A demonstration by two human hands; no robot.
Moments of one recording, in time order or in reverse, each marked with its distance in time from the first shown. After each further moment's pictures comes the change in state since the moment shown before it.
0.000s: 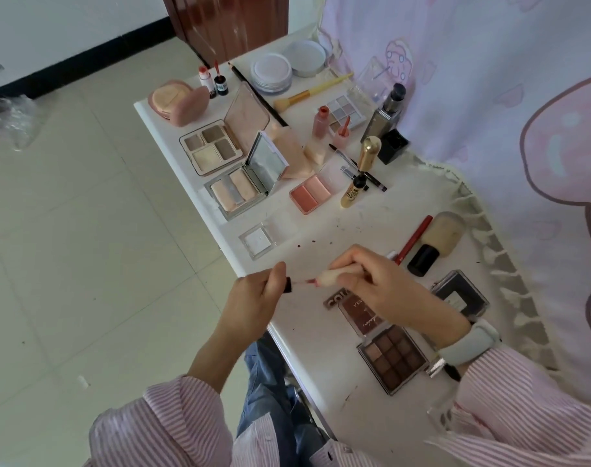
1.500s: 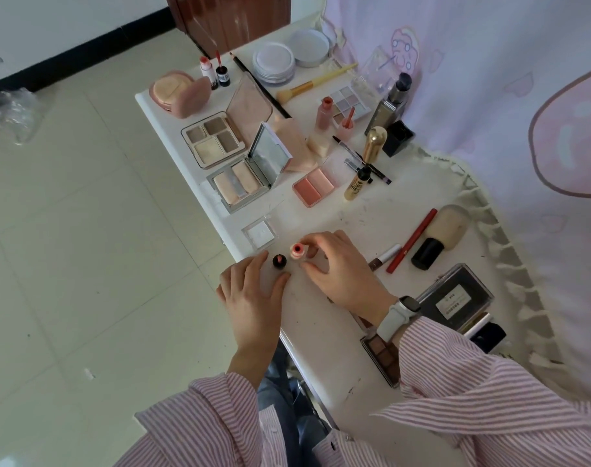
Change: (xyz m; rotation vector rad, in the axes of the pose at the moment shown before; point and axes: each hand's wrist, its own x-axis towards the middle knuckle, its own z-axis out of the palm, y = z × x) left_hand 0.002 -0.054 0.041 0.299 0.585 0.182; right_hand 0.049 0.028 0.051 -0.292 0.363 -0.239
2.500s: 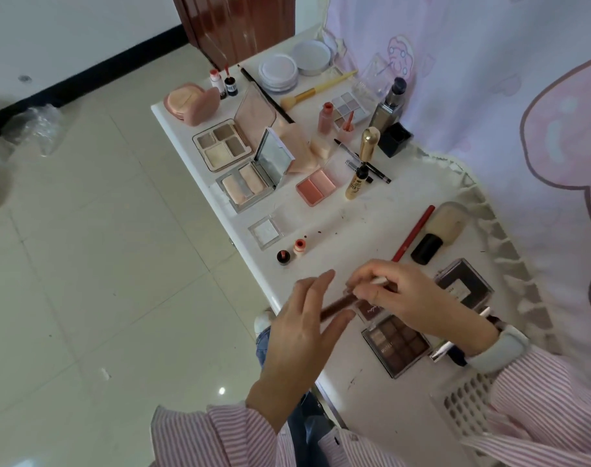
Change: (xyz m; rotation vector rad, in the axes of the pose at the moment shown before) left_hand -0.042 0.054 -0.032 -0.117 -0.350 0.318; right_hand -0.052 -0.015 -0.082 0.325 -0.400 0.196
